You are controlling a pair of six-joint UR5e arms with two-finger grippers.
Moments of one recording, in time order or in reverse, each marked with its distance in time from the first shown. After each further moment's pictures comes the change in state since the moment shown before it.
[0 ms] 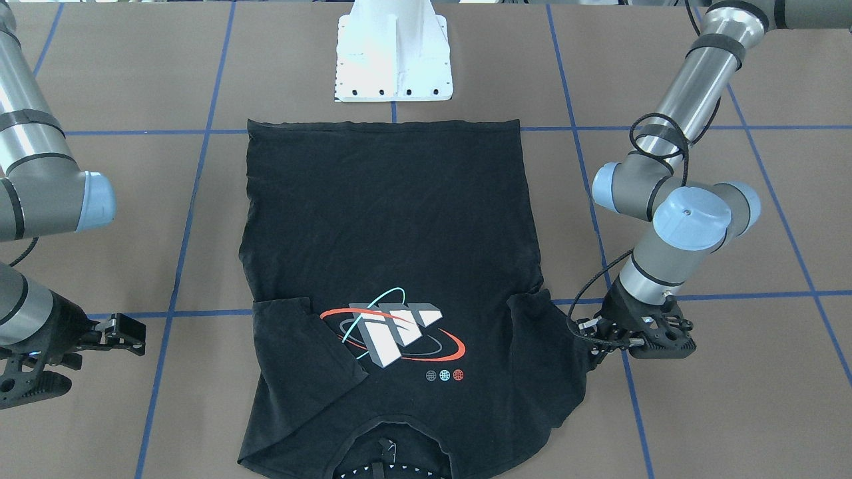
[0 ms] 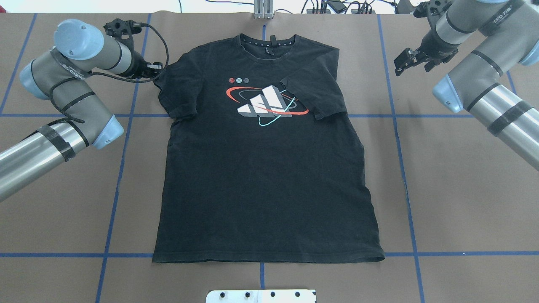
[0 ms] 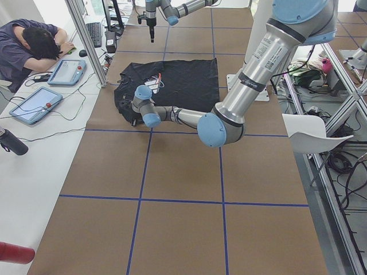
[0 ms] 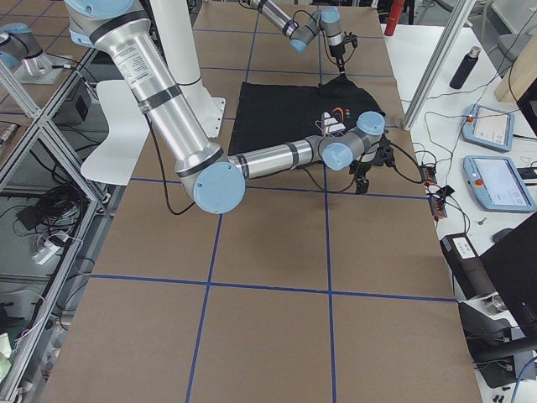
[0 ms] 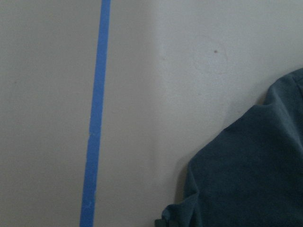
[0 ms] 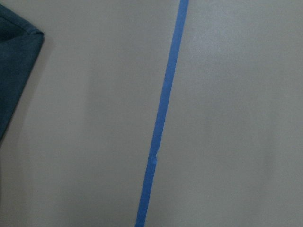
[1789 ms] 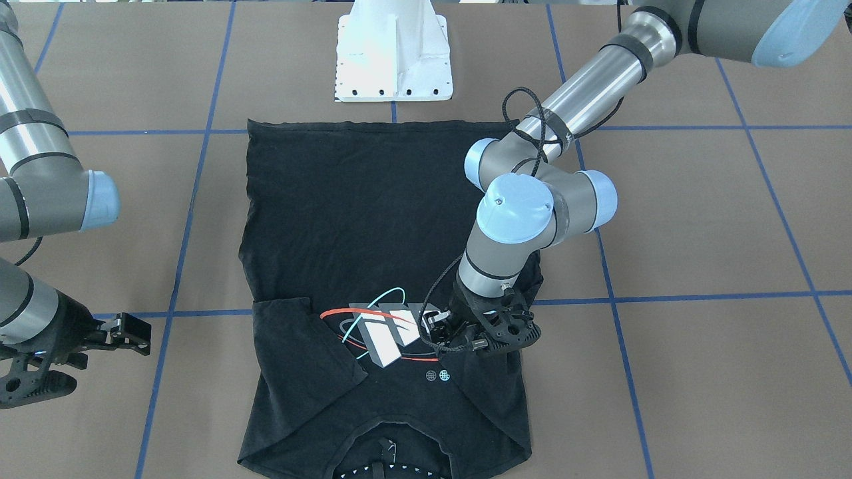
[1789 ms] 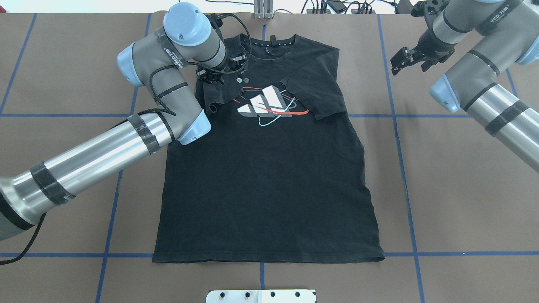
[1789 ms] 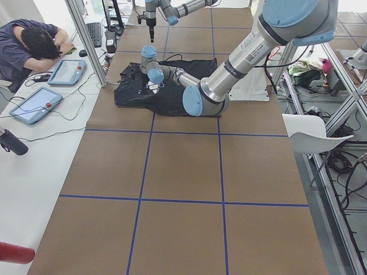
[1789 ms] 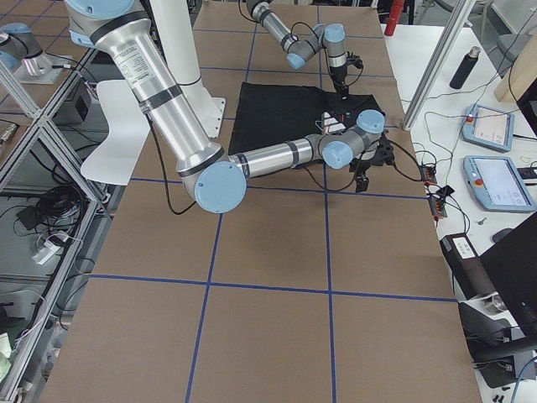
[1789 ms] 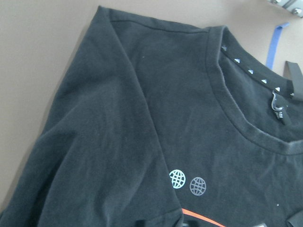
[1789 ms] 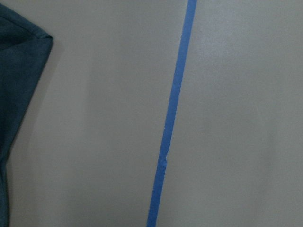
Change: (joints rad) left arm 0.127 -0.315 0.098 0.194 0.017 -0.291; right arm -0.010 0.012 0.006 0.002 0.002 0.036
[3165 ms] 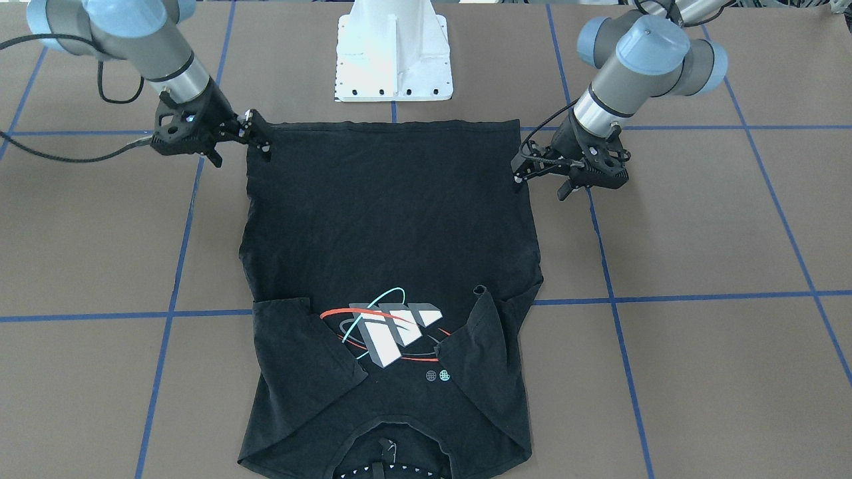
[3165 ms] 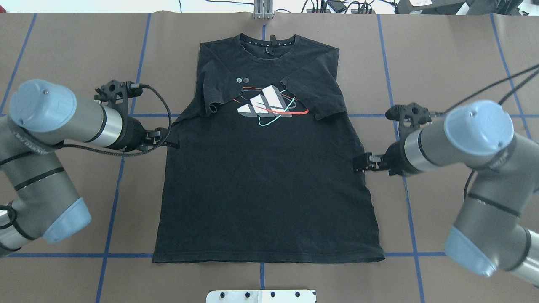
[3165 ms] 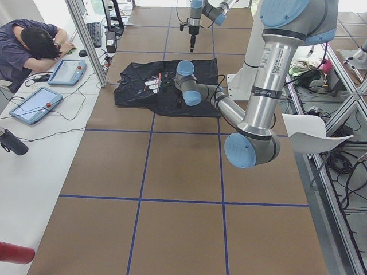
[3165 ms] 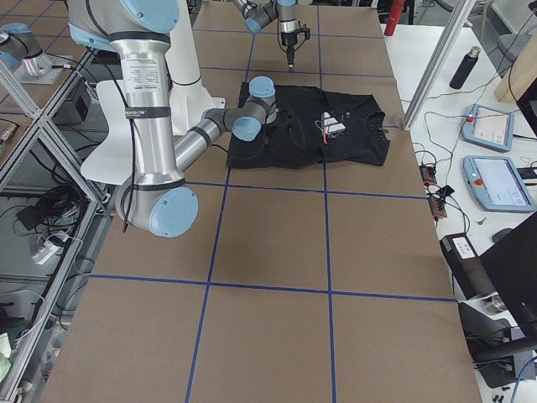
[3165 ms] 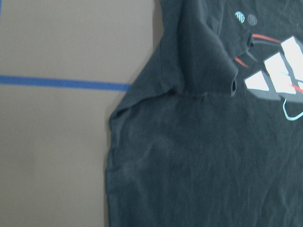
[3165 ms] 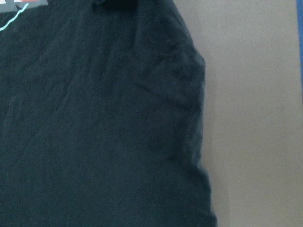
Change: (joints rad) left arm 0.136 0.735 -0.849 0.035 -0.086 0.130; right arm -0.592 -0.493 0.890 -0.077 -0.346 0.731
